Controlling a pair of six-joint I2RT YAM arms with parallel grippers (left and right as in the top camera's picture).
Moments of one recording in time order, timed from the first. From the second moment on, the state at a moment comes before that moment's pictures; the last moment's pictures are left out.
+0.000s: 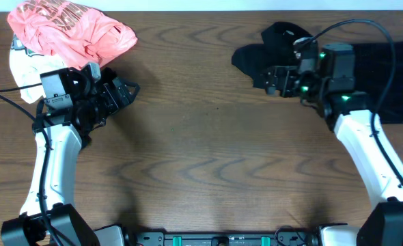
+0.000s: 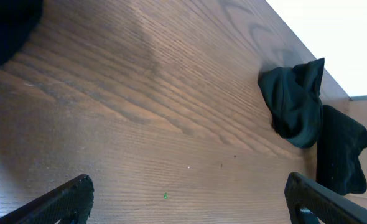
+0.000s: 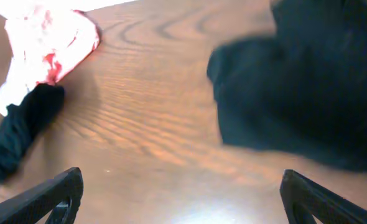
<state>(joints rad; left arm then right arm) 0.25 1.45 0.99 -0.48 0.64 -0.35 0.11 1.52 1.10 -0.34 -0.42 0.34</state>
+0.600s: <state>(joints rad) 0.25 1.45 0.99 -0.52 0.64 -0.35 0.32 1.80 1.10 -0.20 0.14 1.49</state>
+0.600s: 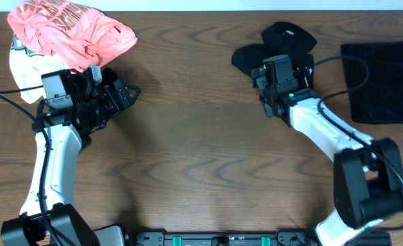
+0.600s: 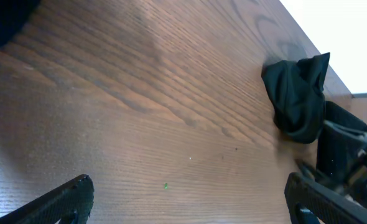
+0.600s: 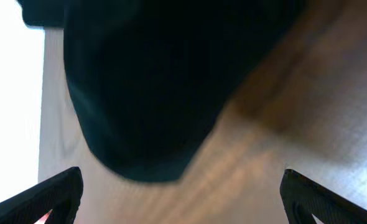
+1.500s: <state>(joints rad) 0.25 1.45 0.99 -0.53 0.54 -0.35 0.12 2.02 1.10 0.15 0.06 1.45</state>
